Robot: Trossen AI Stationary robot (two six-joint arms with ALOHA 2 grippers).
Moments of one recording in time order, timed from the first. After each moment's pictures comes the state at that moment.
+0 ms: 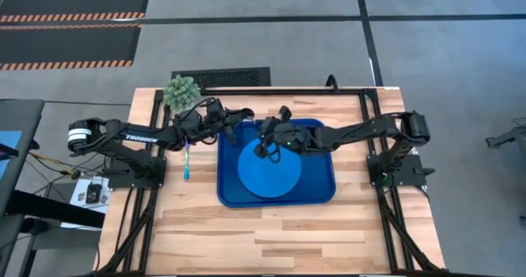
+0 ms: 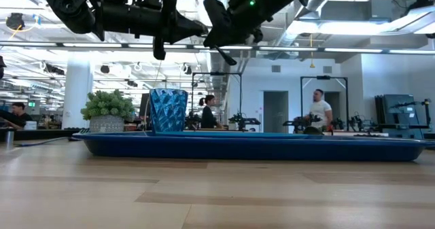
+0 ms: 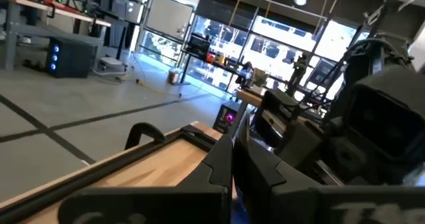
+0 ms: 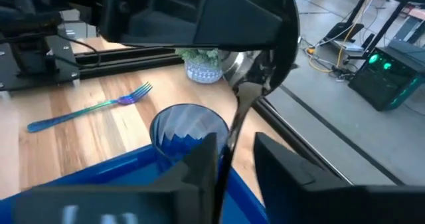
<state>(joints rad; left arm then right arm) 0.26 1.31 0.53 0.89 -0.14 -0.35 -0.01 1.71 1.19 0.16 0.60 0.05</state>
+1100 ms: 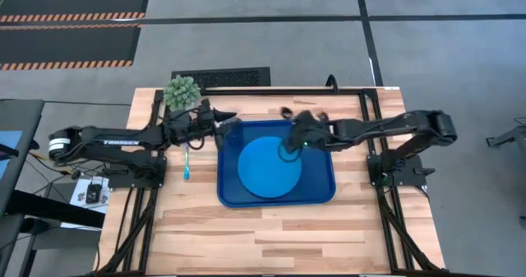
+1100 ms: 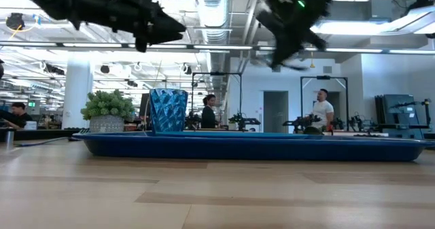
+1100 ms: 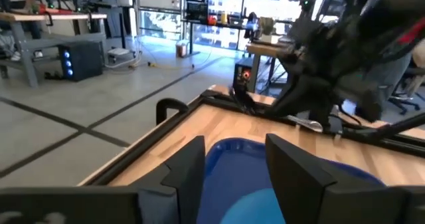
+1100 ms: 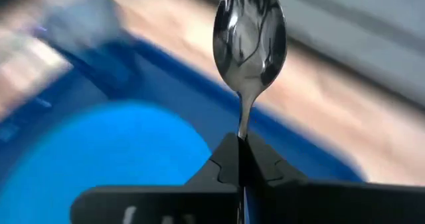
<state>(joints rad) 0.26 1.05 0.48 0.51 -0.11 -0.10 -0.01 1.45 1.10 -0.58 0.62 0.74</state>
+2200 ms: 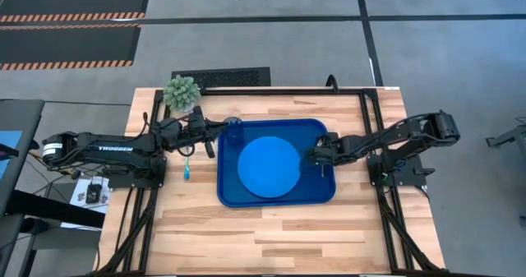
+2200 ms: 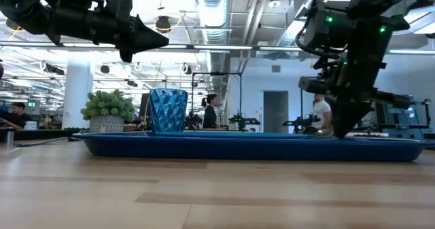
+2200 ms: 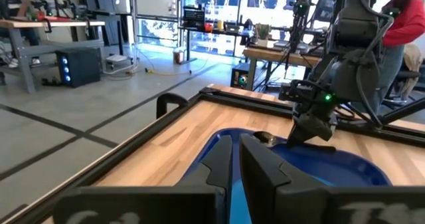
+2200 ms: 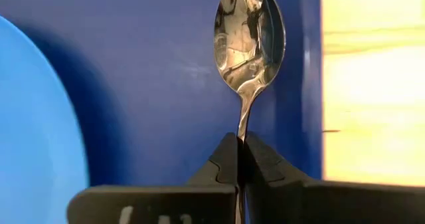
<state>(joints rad) 0.26 0.93 0.29 0.63 -0.09 -0.09 0.01 1.43 0.68 -0.62 0.37 1.55</state>
